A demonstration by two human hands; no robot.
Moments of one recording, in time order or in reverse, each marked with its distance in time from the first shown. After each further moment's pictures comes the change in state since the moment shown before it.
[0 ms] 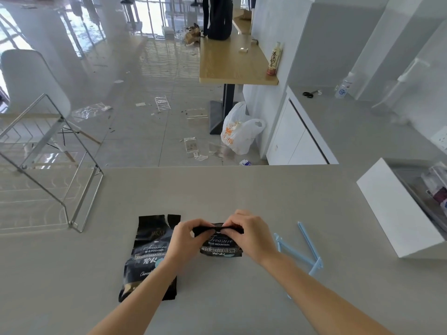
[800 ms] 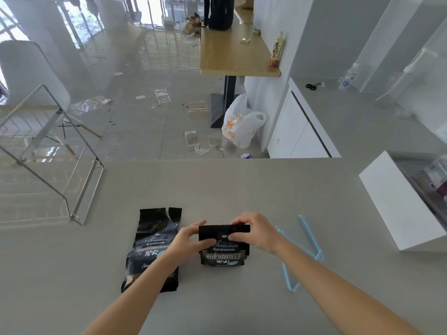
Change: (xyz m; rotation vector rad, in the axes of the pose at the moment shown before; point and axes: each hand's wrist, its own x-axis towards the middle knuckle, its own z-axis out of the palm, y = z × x) left_hand -0.008 -0.026 -0.003 -0.106 -0.274 -0.253; right_hand -0.003 0.025 -0.009 0.254 -0.318 0.197
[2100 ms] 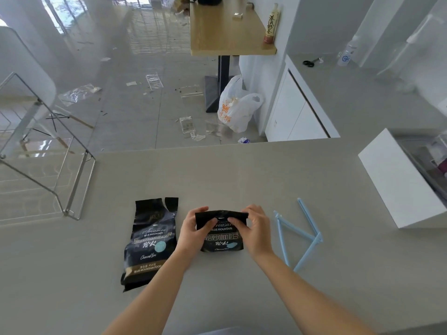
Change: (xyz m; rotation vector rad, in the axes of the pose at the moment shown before) left_hand 0.010 -0.011 0.037 -0.314 0.258 0.042; right_hand -0.004 0.027 0.056 0.017 0.712 -0.083
